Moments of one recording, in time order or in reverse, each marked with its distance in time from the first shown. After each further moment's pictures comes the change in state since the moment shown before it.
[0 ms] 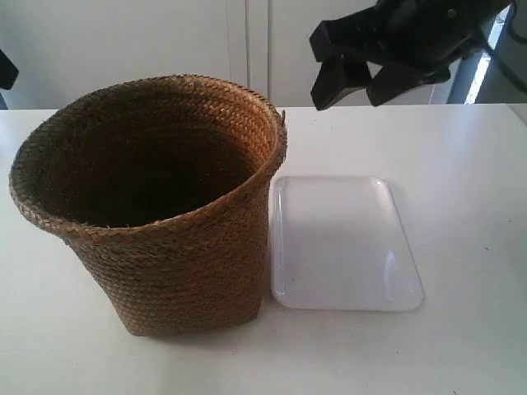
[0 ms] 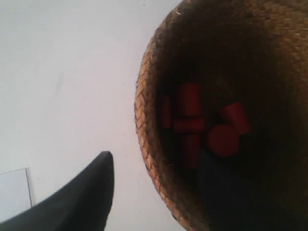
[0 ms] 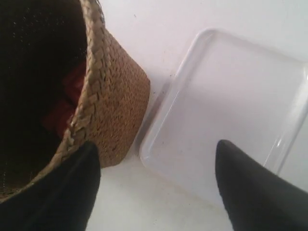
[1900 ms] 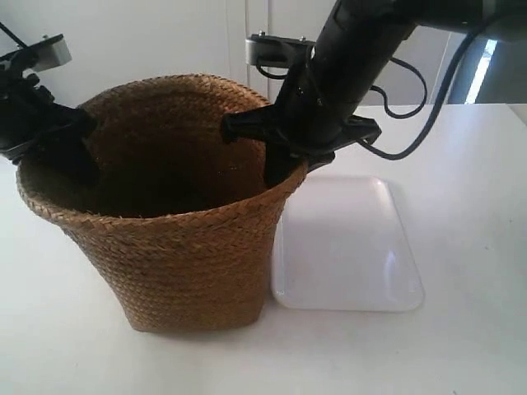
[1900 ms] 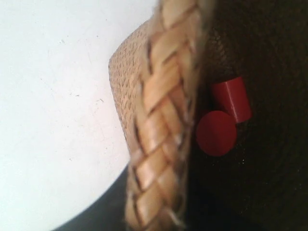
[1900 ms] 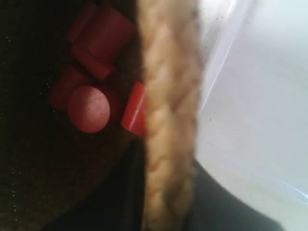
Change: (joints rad) left arm -0.099 0.213 0.220 -0.106 -0.192 0.039; right arm 0.158 0.260 -0.057 -0.034 0.021 0.204
